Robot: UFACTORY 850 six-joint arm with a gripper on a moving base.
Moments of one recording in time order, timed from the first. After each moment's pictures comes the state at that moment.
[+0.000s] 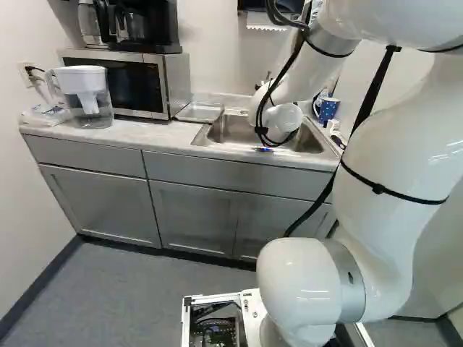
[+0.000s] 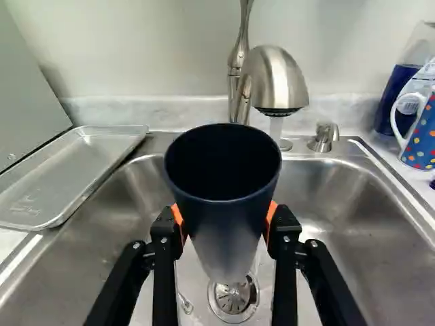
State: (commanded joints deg) arm -7.1 -3.8 -41.2 2.8 33.9 0.0
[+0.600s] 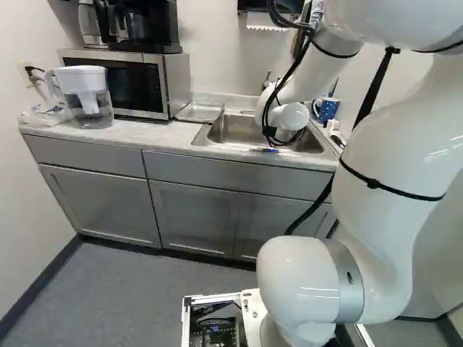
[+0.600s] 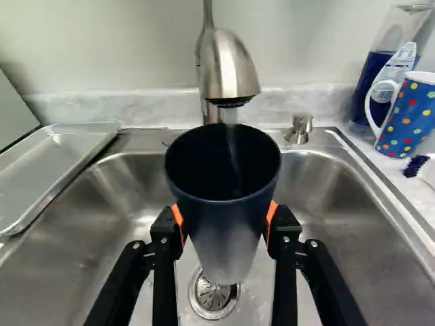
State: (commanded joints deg) arm -10.8 -5.4 -42.8 2.8 32.4 0.0
